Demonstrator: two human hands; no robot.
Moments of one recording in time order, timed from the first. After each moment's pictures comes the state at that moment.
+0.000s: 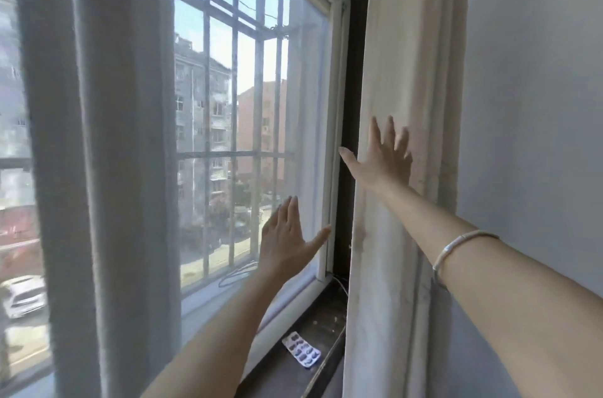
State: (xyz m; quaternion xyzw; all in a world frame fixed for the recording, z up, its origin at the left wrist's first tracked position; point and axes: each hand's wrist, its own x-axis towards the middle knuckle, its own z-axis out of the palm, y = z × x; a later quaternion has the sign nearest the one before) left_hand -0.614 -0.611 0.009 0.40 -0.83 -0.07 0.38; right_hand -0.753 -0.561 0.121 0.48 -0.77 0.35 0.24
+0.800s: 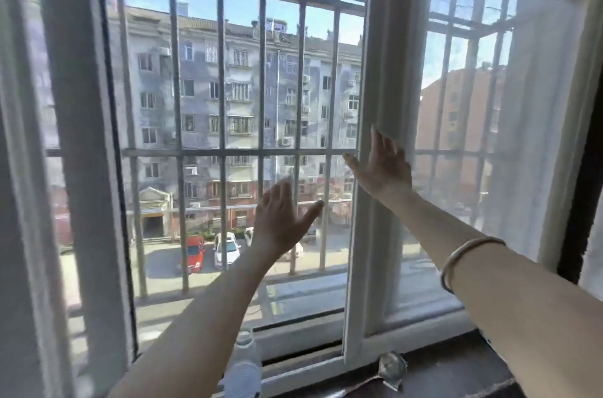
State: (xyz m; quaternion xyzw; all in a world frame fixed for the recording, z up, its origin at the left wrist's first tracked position) left_hand -0.275 -0.440 0.032 0.62 -0.65 0.09 0.43; right_hand -0.432 -0.489 0.108 0.73 -0.55 0.39 0.07
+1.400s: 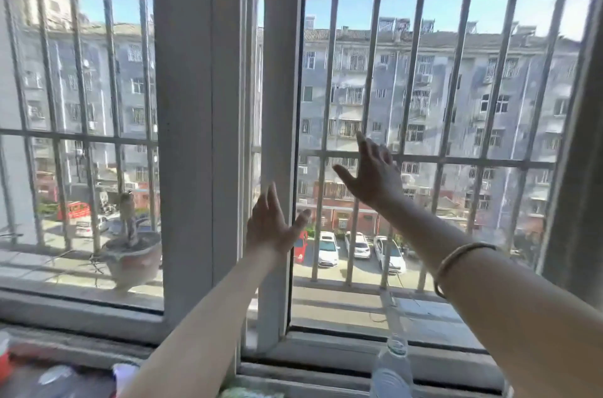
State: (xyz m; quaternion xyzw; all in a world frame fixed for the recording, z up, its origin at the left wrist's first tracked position) left_hand -0.065 -0.319 0.003 0.78 -0.44 0.13 0.43; right_hand -0.191 -0.422 0.093 0.87 -0.34 0.37 0.03
